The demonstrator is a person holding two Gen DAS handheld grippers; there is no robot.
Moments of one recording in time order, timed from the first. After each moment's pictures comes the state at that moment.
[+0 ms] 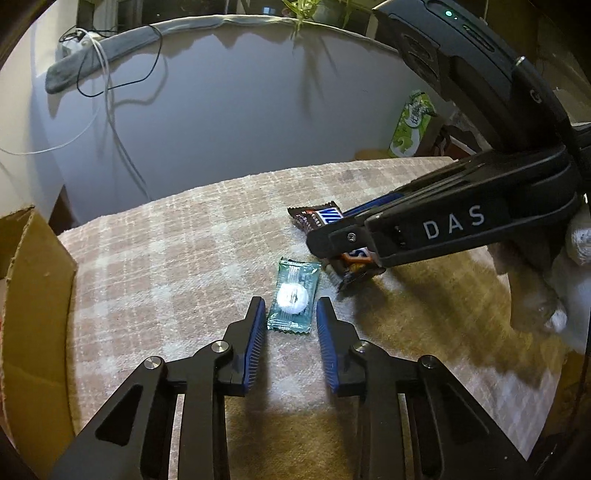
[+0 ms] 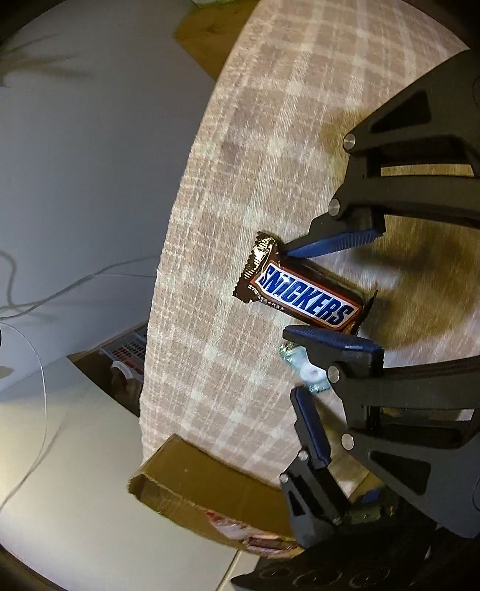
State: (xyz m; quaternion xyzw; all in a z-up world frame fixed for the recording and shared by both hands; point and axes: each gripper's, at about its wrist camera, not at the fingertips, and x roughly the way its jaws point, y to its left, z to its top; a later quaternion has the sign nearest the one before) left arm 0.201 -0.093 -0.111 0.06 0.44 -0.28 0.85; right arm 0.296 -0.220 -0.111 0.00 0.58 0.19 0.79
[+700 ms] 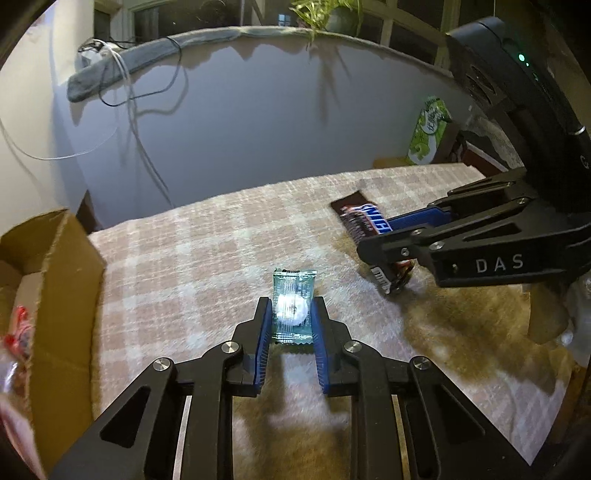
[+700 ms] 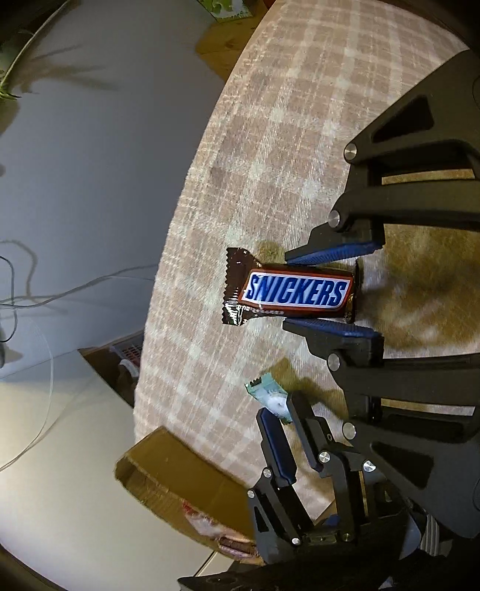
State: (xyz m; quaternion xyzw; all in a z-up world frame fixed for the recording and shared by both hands) left arm 0.188 -0.084 -0.098 0.07 0.42 -0.24 0.87; right arm 0.257 -0.239 -0.093 -0.03 0.54 0.19 0.82
